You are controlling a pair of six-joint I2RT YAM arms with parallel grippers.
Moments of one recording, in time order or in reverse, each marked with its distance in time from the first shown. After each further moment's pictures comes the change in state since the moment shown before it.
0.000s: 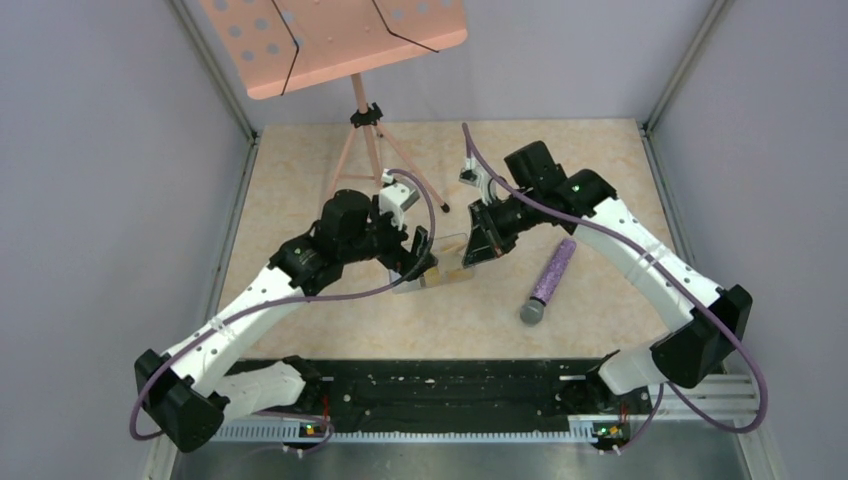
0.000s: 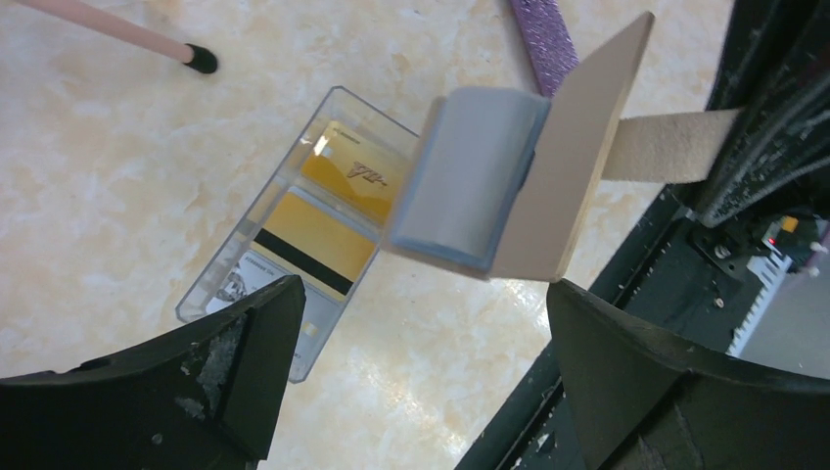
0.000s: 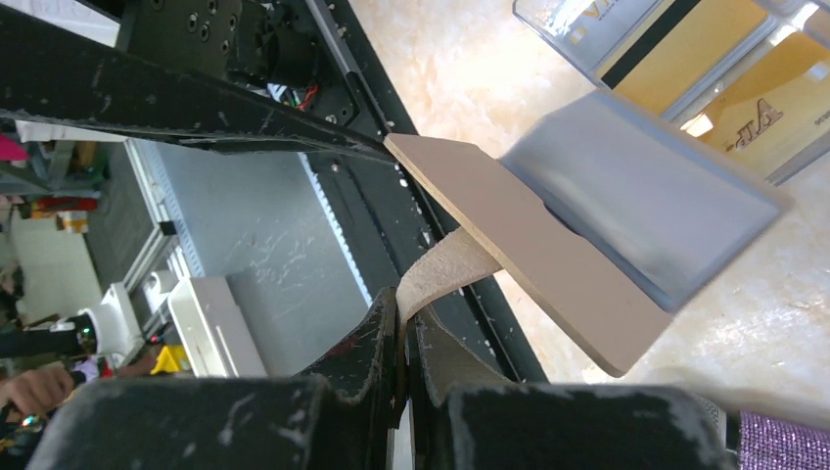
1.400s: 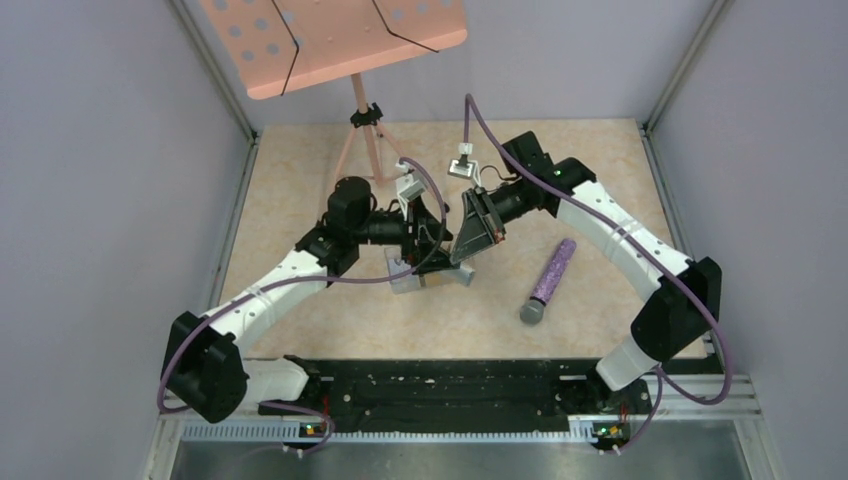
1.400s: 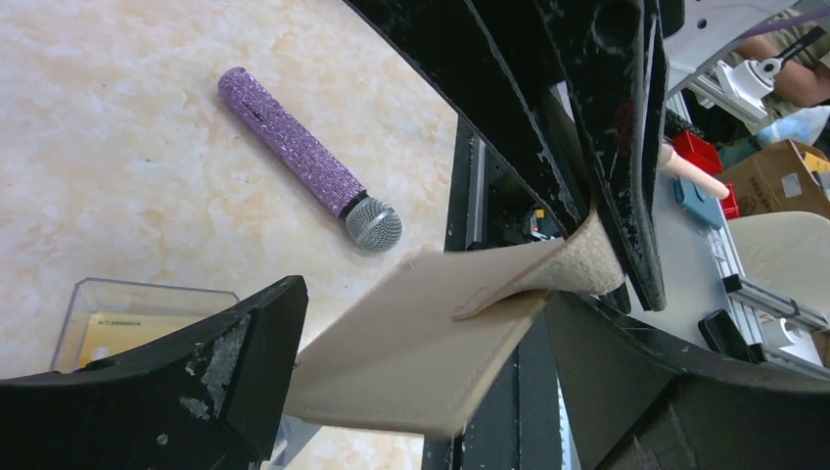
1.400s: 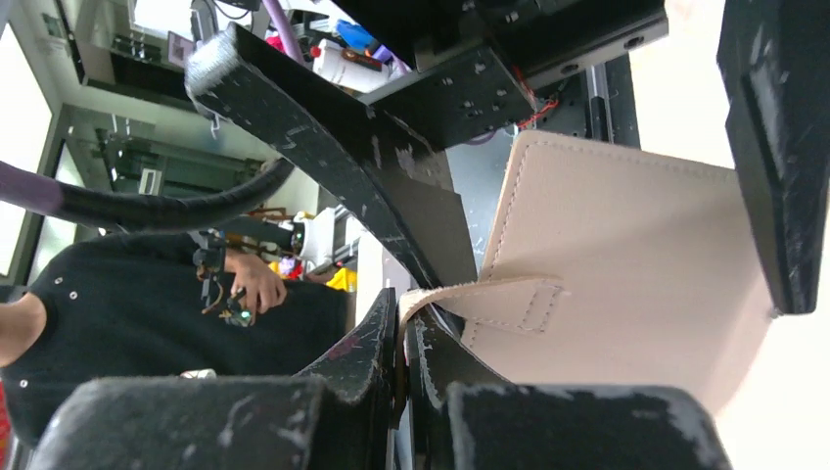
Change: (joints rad) left arm 0.117 0.193 -0.072 0.554 0.714 -0.159; right arm -0.082 0.141 0.030 0.063 -0.614 0.000
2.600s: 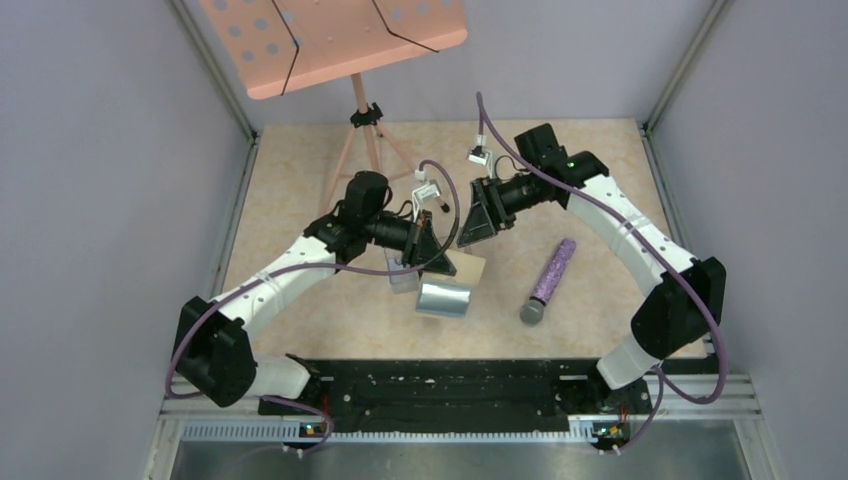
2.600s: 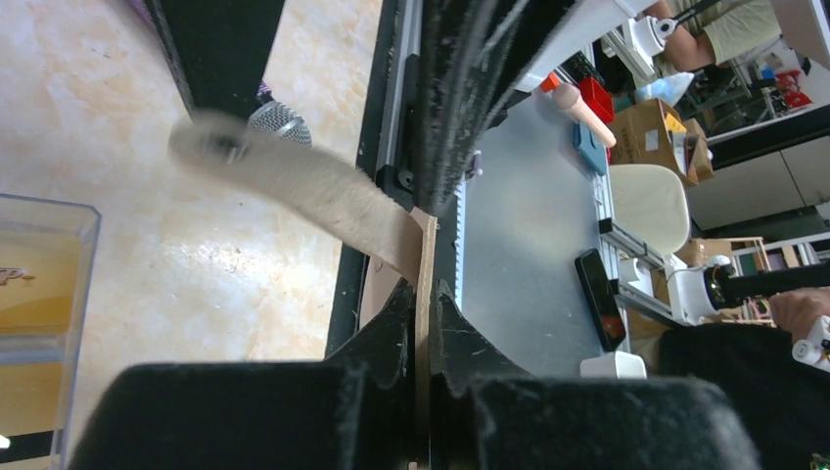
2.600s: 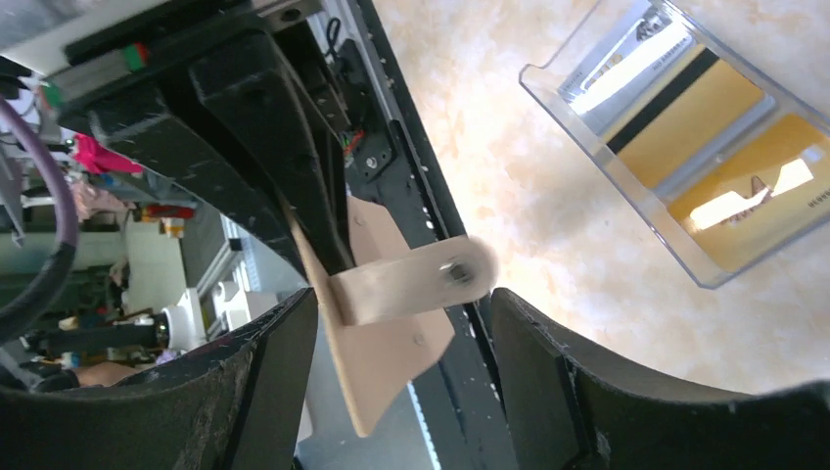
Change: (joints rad) left arm -0.017 0.087 0.099 -0.301 0.130 -0.023; right arm -0.090 0.014 0.020 0.003 0.325 -0.035
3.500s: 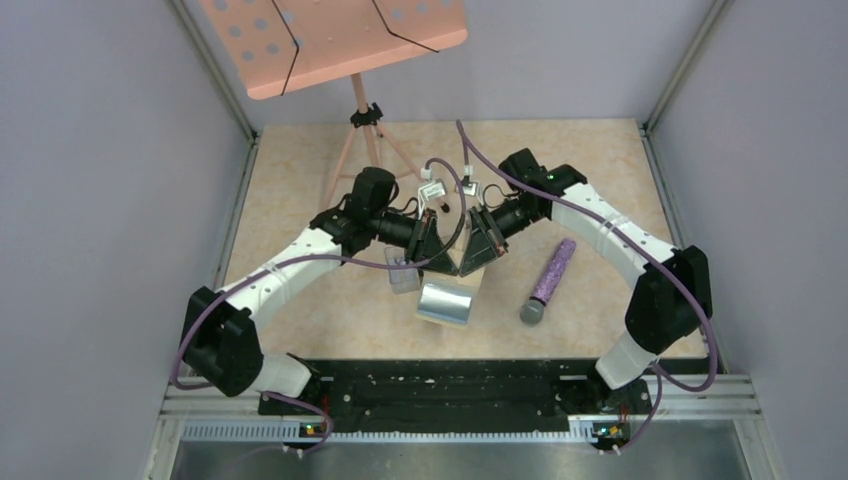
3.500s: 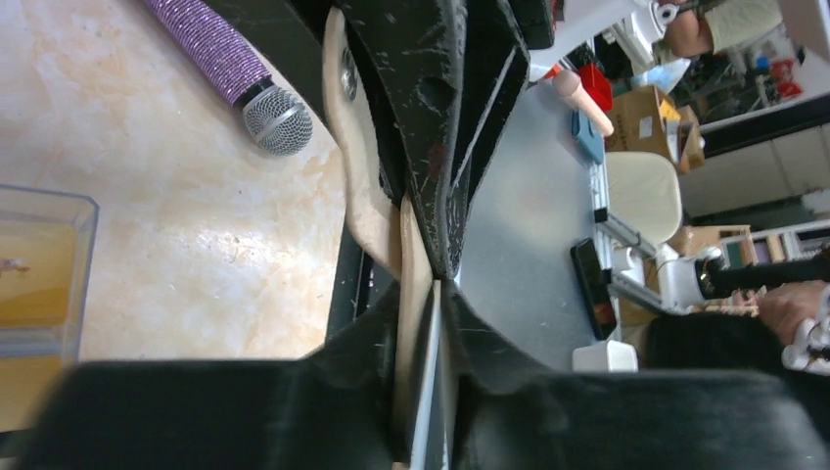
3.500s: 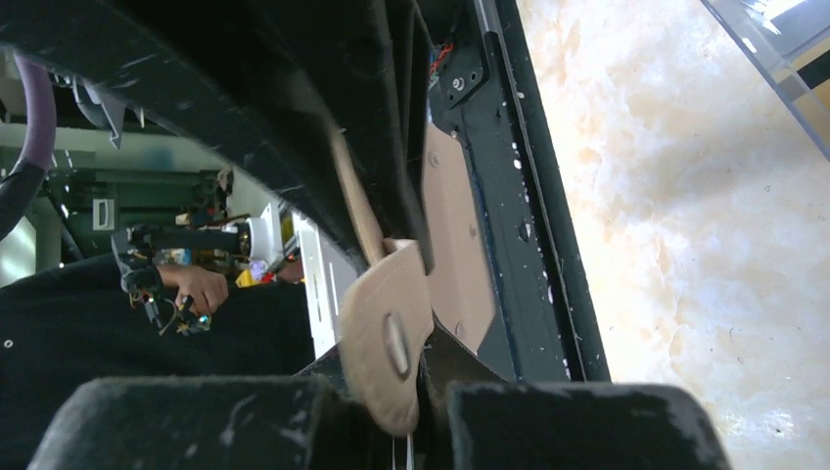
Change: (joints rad) left arm -0.001 0.056 0.065 -0.104 0.021 0.049; right arm 0.058 0.034 -0.110 -0.121 -0.183 -0.143
